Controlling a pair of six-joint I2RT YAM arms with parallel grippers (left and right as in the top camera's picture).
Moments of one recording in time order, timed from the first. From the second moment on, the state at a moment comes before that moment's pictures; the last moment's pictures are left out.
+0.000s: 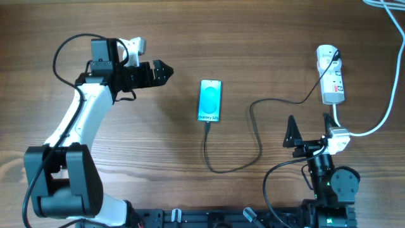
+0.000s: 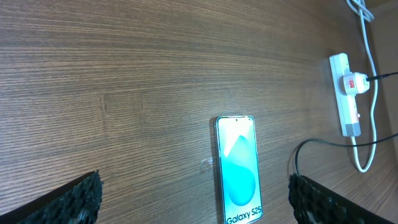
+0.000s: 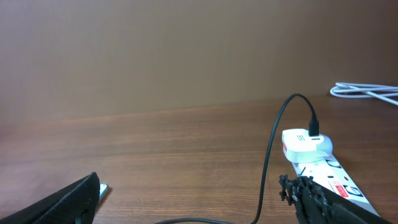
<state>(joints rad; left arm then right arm) 0.01 1.68 1.13 -0.41 0.60 -0.16 -0.05 0.02 0.01 0.01 -0.14 0.14</state>
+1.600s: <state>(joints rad) 0.01 0.83 0.21 0.16 0.34 -0.09 -0.05 0.02 0.01 0.01 -0.14 0.14</state>
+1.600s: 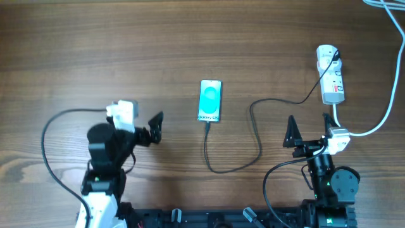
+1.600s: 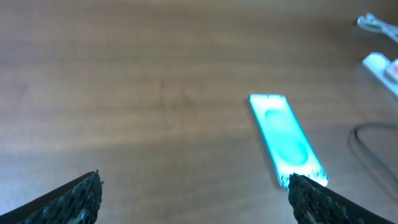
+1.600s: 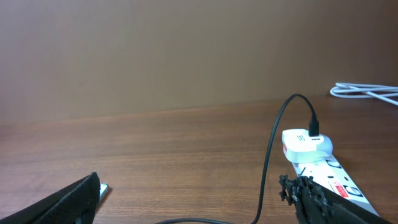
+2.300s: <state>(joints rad) 0.01 0.49 0.01 0.02 0.32 -0.09 -0.05 0.02 0.01 0.01 -0.14 0.14</state>
